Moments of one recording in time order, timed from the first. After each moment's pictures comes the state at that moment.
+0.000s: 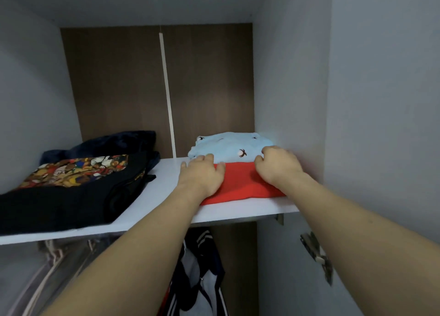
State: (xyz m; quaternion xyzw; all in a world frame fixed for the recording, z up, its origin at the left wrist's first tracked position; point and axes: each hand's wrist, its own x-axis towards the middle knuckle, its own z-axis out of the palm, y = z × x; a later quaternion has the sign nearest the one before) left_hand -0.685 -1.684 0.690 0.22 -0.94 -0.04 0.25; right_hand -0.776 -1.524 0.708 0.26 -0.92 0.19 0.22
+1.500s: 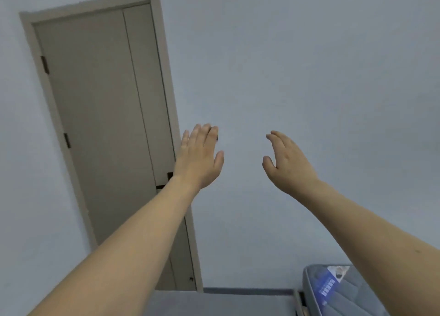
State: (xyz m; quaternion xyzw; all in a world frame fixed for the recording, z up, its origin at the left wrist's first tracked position) left_hand -0.297 -0.881 0.687 -0.50 -0.77 -0.15 0.37; right_hand -0.127 -0.745 0.660 -0.23 -0.87 0.04 0.42
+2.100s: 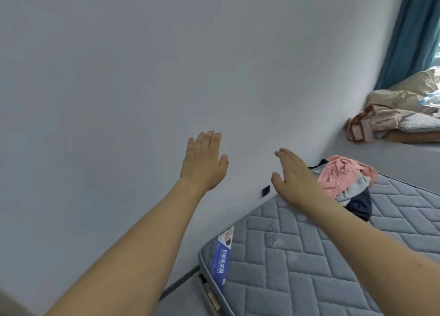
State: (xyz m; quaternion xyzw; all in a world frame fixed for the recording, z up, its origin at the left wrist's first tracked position) left_hand -0.178 -0.428 0.551 -0.76 -0.61 -0.18 0.14; right_hand 0.046 -0.441 0.504 -0.59 -0.74 0.05 0.33
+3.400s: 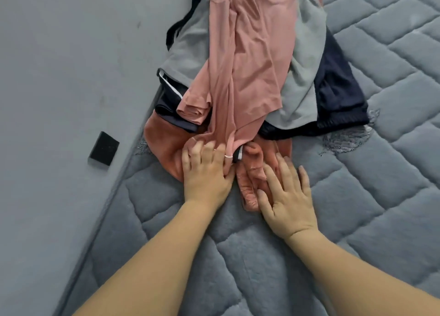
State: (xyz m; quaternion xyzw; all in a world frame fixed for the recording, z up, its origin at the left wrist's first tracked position) left_hand 0.262 0.184 -0.188 -0.91 -0.41 -0.03 -0.07; right_hand 0.377 0.033 -0.226 -0.85 -0.50 0.05 0.15
